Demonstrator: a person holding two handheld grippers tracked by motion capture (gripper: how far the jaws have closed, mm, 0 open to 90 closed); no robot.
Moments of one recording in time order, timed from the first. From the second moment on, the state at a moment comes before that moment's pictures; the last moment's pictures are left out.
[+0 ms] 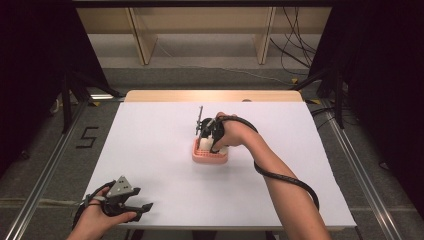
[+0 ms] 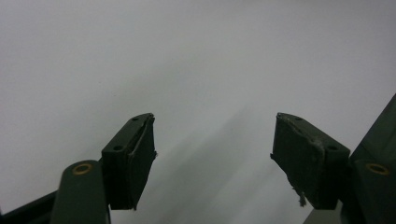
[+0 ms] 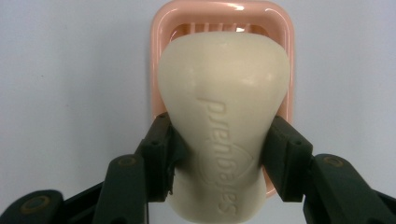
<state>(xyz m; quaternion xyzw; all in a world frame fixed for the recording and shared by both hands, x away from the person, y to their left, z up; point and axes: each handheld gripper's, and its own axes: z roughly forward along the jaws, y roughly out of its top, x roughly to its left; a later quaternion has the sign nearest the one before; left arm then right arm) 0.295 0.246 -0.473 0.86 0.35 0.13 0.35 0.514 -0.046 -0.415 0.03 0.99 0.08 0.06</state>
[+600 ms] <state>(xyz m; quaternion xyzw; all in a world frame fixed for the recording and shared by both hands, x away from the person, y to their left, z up) 0.294 0.245 -0.474 0.85 0.37 0.13 0.35 0.514 -0.042 -0.422 0.06 0.99 0.09 0.06</state>
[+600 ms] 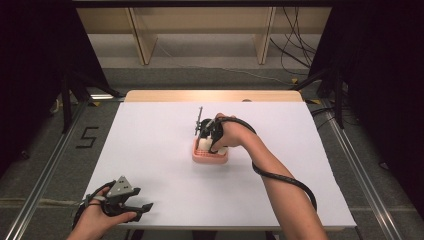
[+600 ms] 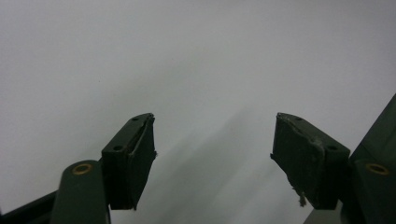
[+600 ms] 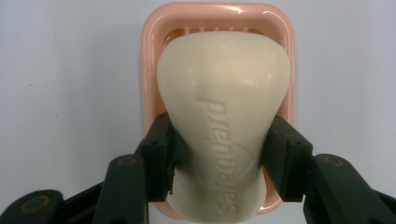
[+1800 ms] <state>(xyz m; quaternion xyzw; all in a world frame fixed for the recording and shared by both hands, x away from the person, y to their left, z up) 0.295 0.246 -0.474 0.86 0.35 0.13 0.35 0.515 -0.051 -0.430 0.08 0.99 0.12 0.08</state>
